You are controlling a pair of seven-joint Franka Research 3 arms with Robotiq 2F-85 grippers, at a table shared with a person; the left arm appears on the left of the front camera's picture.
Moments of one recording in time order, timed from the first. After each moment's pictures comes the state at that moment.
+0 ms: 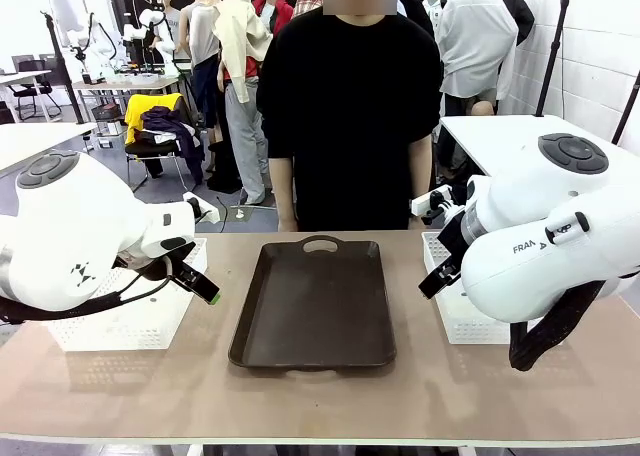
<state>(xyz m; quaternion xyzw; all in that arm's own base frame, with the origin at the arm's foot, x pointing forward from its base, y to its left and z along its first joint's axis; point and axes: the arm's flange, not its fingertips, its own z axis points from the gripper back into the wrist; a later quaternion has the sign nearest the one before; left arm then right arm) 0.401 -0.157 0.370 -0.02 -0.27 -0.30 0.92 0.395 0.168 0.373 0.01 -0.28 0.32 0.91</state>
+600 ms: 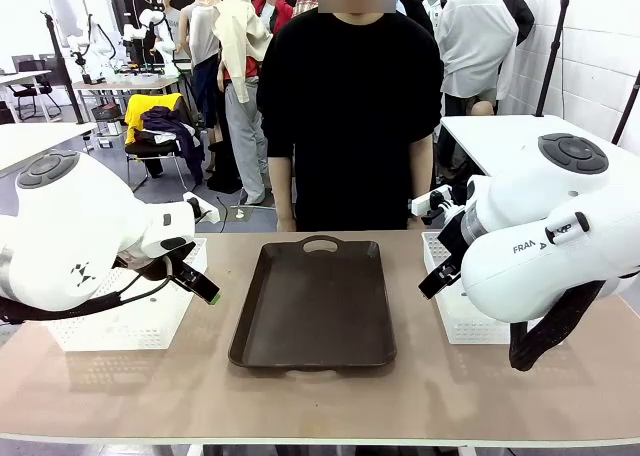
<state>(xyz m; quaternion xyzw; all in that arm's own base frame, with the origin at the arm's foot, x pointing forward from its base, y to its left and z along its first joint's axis) 0.401 -0.157 0.370 -0.02 -0.27 -0.30 0.92 0.395 0.168 0.373 0.01 -0.28 0.32 0.91</state>
